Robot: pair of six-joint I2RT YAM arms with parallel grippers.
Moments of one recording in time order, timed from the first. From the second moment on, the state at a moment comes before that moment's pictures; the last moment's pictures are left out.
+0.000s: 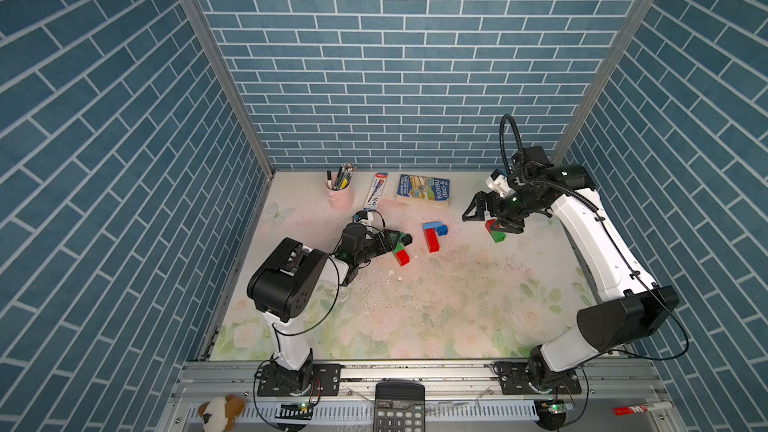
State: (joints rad) left arm -0.42 1.82 0.68 0.67 0.30 -0.77; right arm 0.31 1.57 1.78 -1.40 -0.49 0.35
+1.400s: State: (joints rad) left arm -0.76 1.74 1.18 -0.58 -0.29 -0.56; right arm 0.31 1.53 1.62 -1.27 -0.27 0.29
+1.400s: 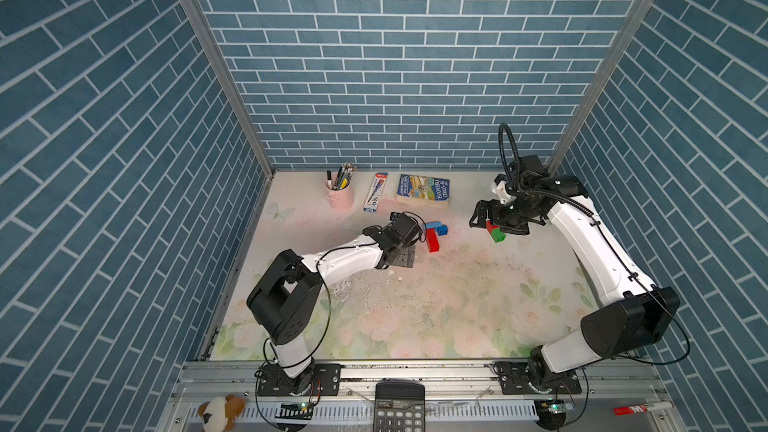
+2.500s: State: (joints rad) left arm -0.76 1.83 1.20 -0.61 -0.31 -0.63; right arm 0.28 1.51 1.61 -1.30 -0.29 0.26
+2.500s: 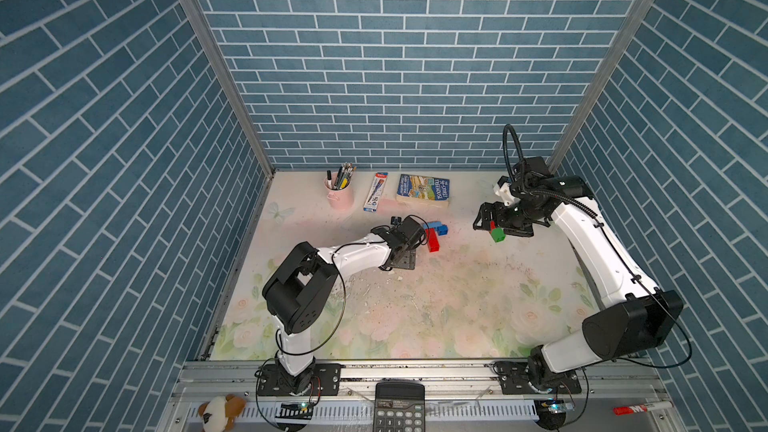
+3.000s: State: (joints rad) left arm -0.73 1.78 1.14 -0.60 -0.31 -0.62; right arm 0.28 1.51 1.61 -1.30 -0.29 0.26
